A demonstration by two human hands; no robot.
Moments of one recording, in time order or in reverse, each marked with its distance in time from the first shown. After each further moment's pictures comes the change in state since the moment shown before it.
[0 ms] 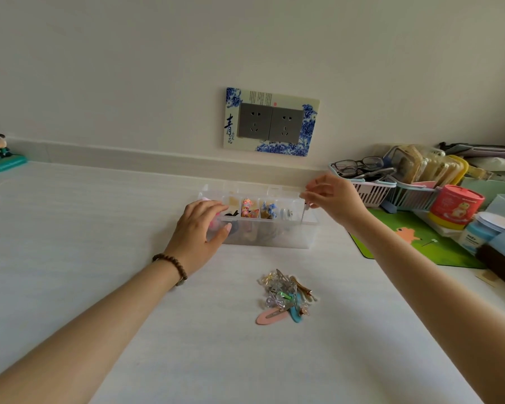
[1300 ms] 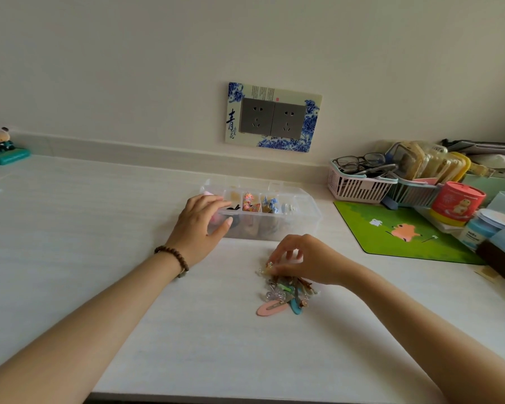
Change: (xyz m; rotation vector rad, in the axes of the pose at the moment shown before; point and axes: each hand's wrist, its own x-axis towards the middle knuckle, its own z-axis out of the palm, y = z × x) left_hand 0.000 -0.002 0.000 0.005 0.009 0.023; right_hand -0.074 0.019 0.042 -0.458 -0.528 -0.069
